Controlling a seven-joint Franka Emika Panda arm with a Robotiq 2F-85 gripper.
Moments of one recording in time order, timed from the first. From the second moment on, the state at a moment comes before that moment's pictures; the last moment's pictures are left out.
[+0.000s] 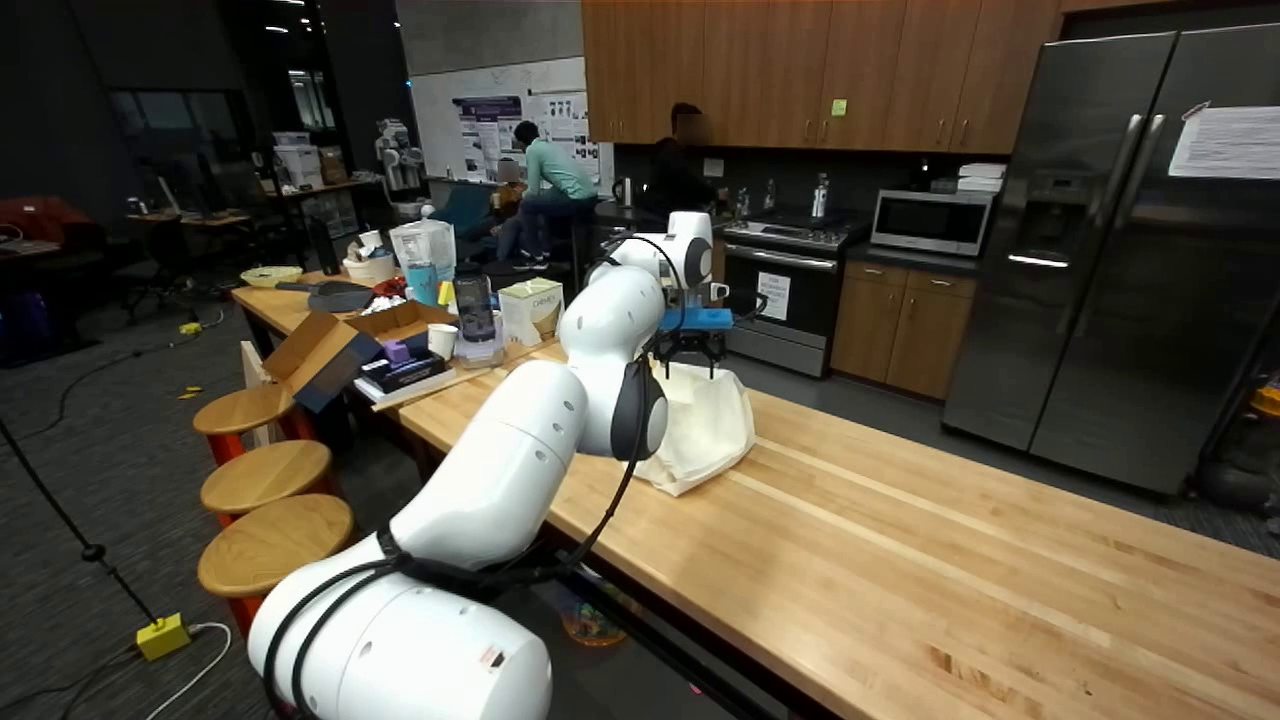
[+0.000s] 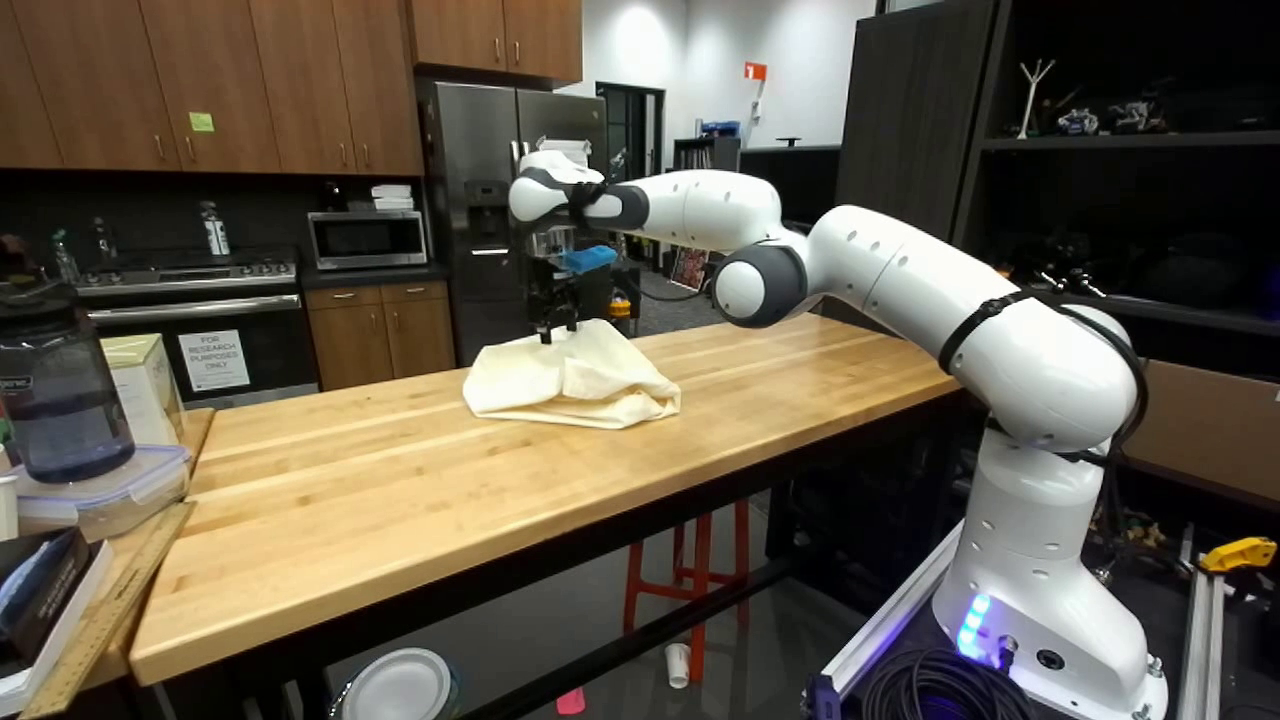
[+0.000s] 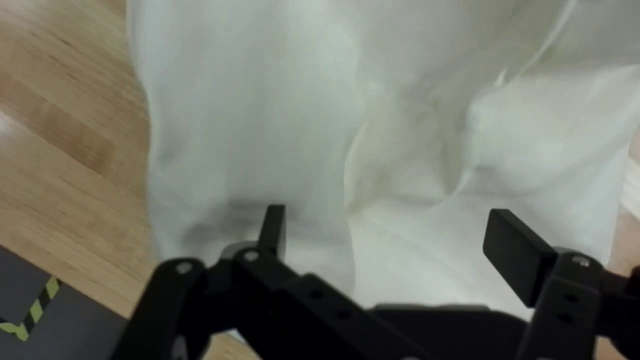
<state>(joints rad) 0.13 1.15 0.02 -0.37 -0.05 1.50 -0.30</state>
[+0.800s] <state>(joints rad) 0.14 1.14 0.02 -0.36 -0.08 1.38 -0.77</state>
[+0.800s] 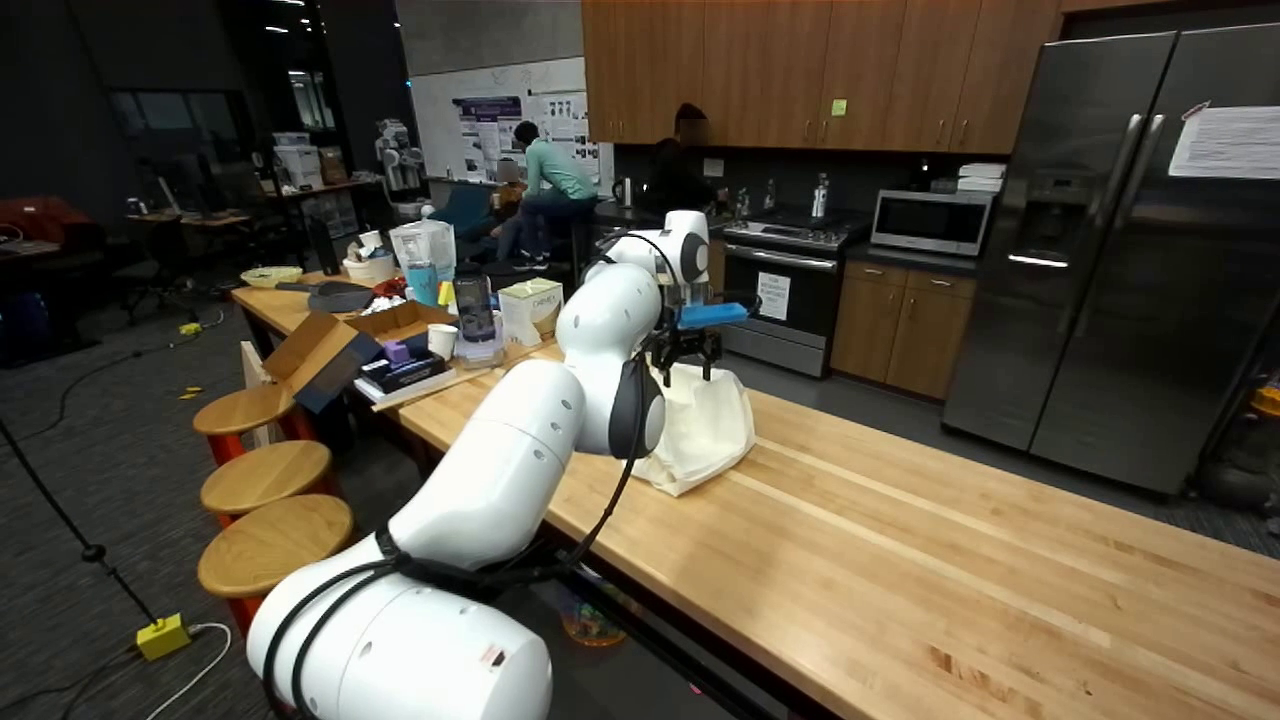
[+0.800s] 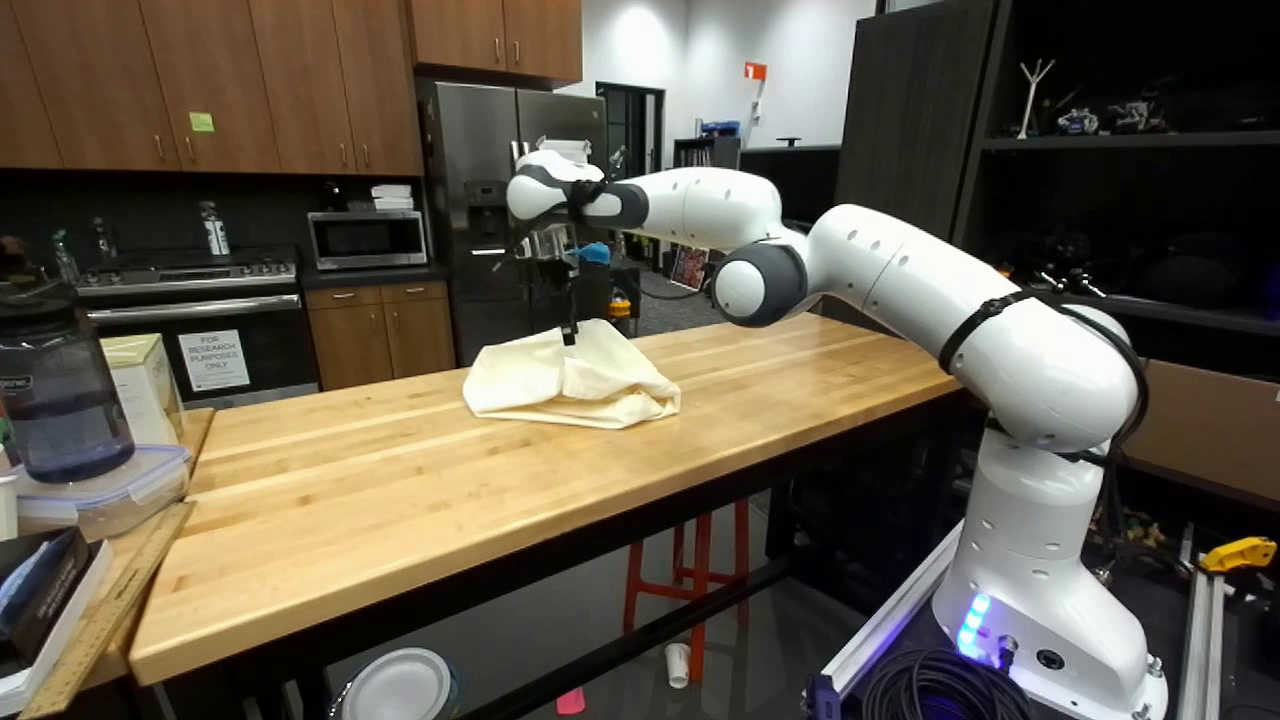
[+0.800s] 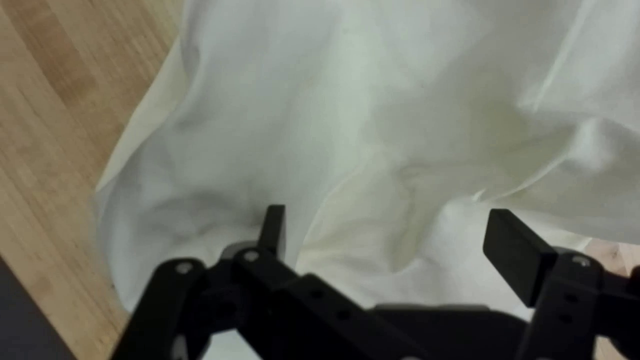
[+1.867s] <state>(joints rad) 0.20 1.12 0.00 -0.37 -0.17 1.30 -0.91</state>
